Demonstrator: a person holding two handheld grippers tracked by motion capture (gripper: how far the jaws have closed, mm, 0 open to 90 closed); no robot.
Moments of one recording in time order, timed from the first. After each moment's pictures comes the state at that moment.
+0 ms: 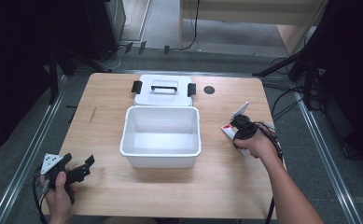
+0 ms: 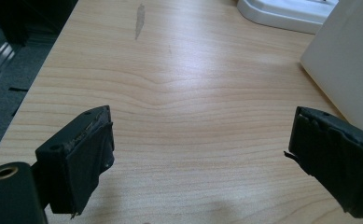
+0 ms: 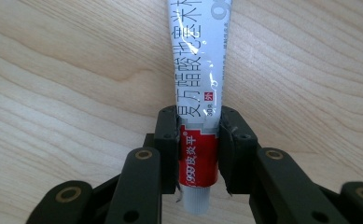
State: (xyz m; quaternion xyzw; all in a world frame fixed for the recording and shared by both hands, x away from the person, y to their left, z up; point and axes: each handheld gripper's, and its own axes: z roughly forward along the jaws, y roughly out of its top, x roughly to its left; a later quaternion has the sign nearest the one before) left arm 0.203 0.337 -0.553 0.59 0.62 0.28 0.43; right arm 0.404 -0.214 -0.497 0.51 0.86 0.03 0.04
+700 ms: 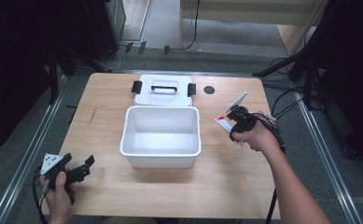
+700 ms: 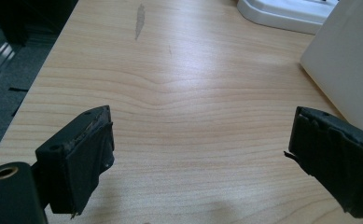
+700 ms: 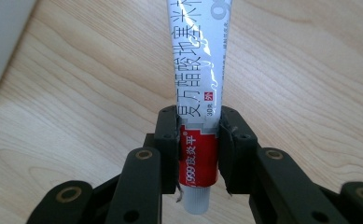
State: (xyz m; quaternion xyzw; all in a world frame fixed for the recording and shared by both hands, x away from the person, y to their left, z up) left arm 0.203 0.337 -0.553 0.59 0.62 0.28 0.43; right arm 0.399 -0.196 -0.448 0.46 0.88 0.07 0.05
